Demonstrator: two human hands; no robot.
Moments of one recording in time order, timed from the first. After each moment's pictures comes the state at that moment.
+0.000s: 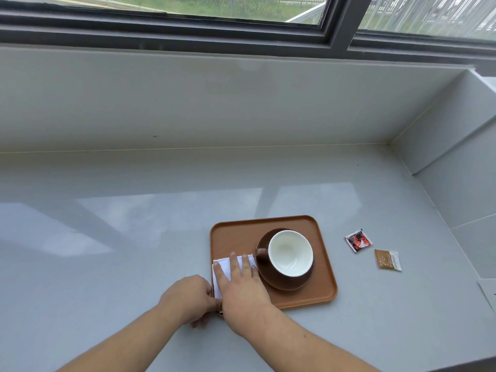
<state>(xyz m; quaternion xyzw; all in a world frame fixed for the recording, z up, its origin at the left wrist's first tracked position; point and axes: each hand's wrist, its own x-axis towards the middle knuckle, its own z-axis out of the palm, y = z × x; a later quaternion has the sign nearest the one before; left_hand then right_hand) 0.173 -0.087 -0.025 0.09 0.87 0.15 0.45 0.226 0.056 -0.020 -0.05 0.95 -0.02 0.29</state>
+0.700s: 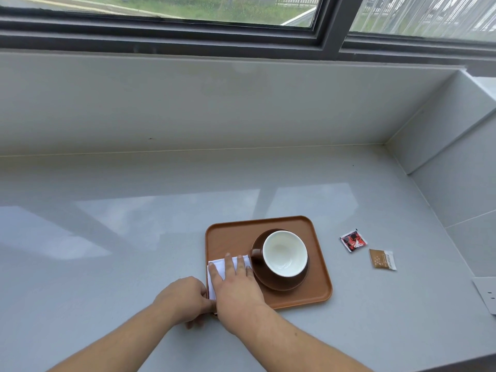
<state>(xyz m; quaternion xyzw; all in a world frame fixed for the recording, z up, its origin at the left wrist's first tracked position) 0.171 -0.087 -0.016 0.08 0.86 0.16 0.48 0.221 0.056 -0.016 -0.05 0.95 -0.01 0.30</state>
